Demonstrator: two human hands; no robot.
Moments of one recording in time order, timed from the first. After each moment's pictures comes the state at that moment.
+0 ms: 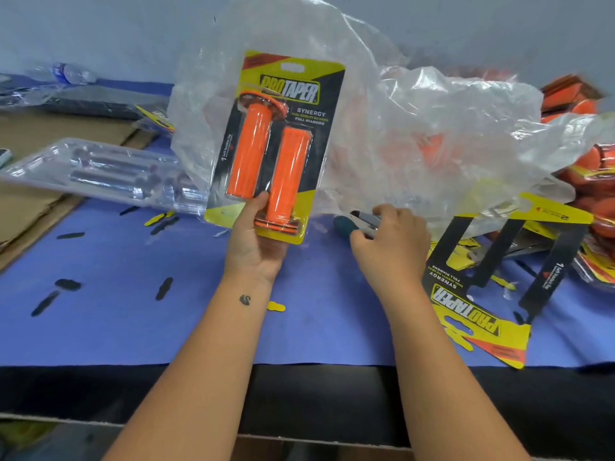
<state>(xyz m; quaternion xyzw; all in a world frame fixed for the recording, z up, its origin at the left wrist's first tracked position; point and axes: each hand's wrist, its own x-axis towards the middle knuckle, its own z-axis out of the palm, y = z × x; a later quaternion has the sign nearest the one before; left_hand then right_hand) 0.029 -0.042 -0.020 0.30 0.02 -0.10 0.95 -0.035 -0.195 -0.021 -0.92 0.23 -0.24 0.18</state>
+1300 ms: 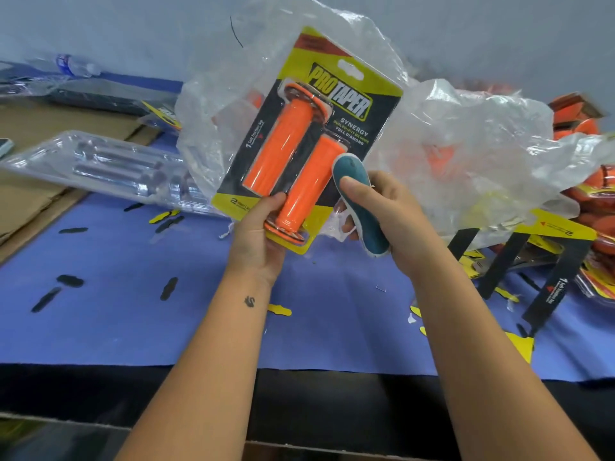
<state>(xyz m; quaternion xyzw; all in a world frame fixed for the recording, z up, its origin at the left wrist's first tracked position) 0.032 -0.036 -0.016 0.38 0.00 -0.09 0.92 -0.025 -0.192 0.039 -0.77 0.02 -0.09 0.63</state>
